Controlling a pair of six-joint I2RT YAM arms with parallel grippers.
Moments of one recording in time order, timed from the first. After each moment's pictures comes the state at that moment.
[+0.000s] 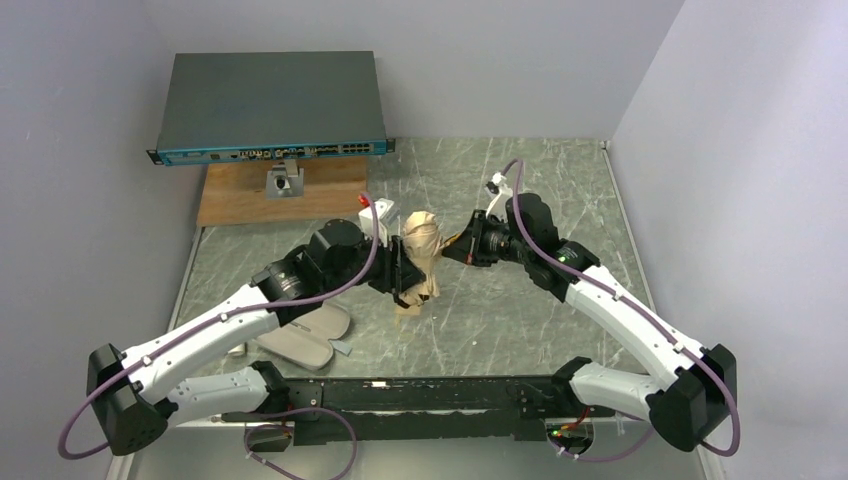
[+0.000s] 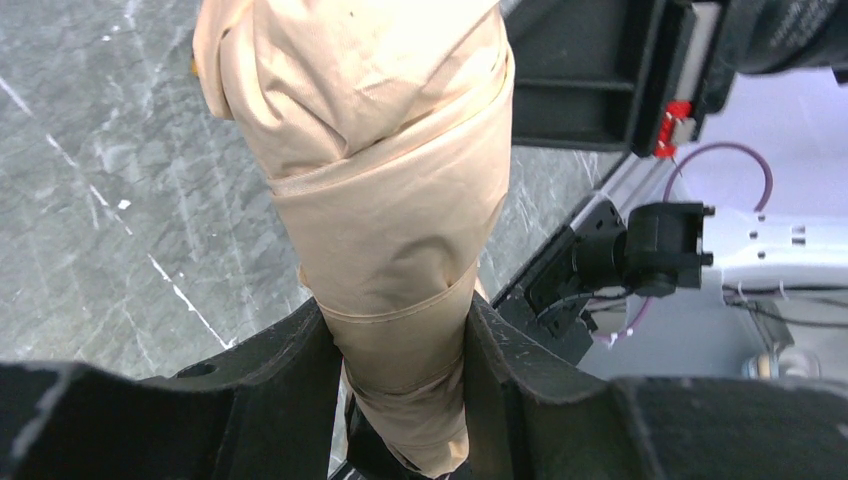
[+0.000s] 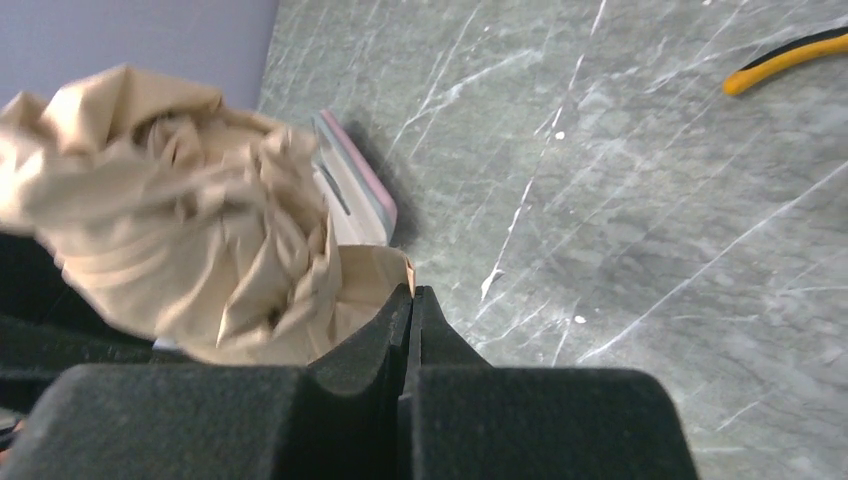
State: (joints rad) left arm -0.87 1.03 0.91 -0.28 0.12 -0.56; right arm 0.58 1.10 0.91 -0.31 -0.31 0.69
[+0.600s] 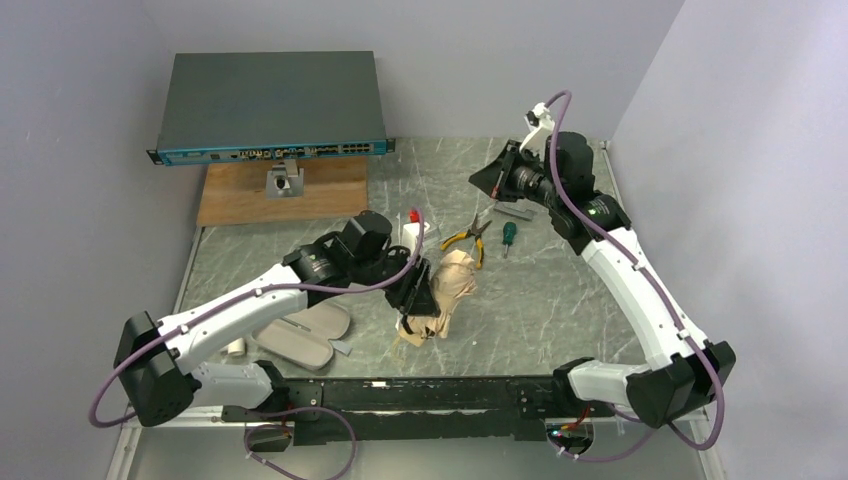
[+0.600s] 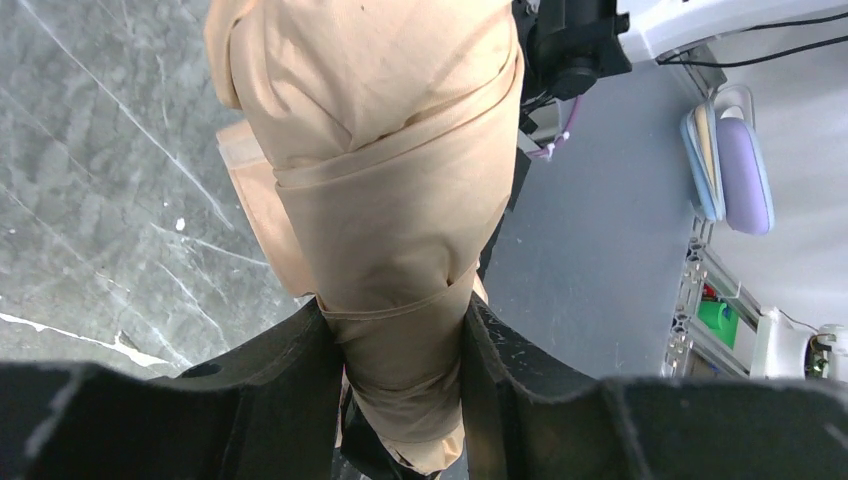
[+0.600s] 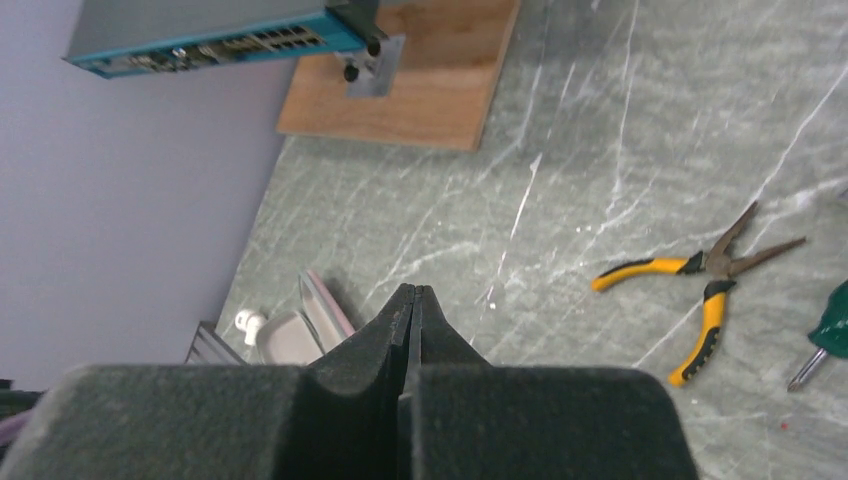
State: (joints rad) left arm -0.88 1.22 1.02 -0.39 0.56 -0.36; right arm 0.37 1.25 1.30 -0.40 -0.31 0.55
